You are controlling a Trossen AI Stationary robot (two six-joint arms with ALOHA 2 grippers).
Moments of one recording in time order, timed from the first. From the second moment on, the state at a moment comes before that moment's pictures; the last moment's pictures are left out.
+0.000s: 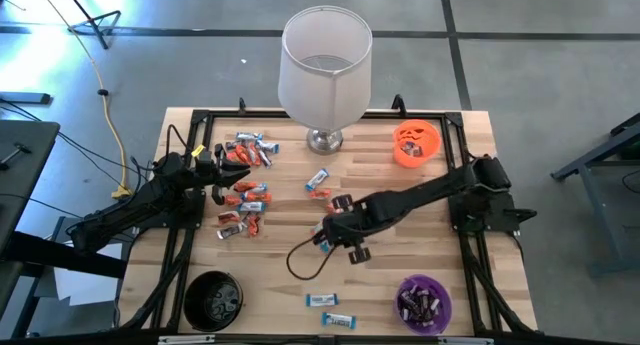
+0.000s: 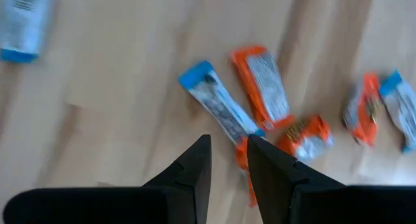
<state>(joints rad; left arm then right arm) 0.54 0.01 0.01 0.06 0.36 -0.23 0.27 1.87 1.51 -0.86 0.11 -0.06</state>
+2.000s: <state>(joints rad) 0.54 0.01 0.01 0.06 0.36 -0.23 0.18 2.17 1.51 -0.60 -0.09 -0.33</state>
